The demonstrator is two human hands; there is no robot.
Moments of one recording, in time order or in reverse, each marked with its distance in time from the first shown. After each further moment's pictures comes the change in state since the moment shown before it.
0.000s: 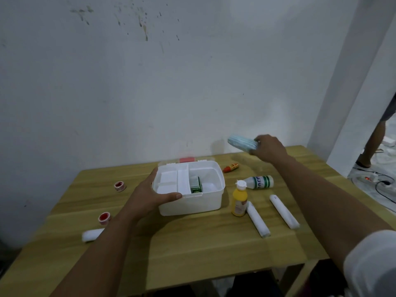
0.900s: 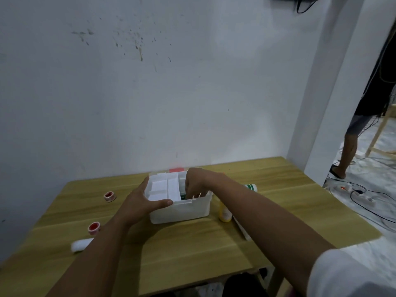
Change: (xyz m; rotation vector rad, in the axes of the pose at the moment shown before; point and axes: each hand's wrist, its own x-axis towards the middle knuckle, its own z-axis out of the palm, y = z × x) left_hand -0.002 0.005 -0.003 0.031 -0.042 -0.008; right_hand -0.092 -0.165 0.026 -0.027 -0.649 -0.224
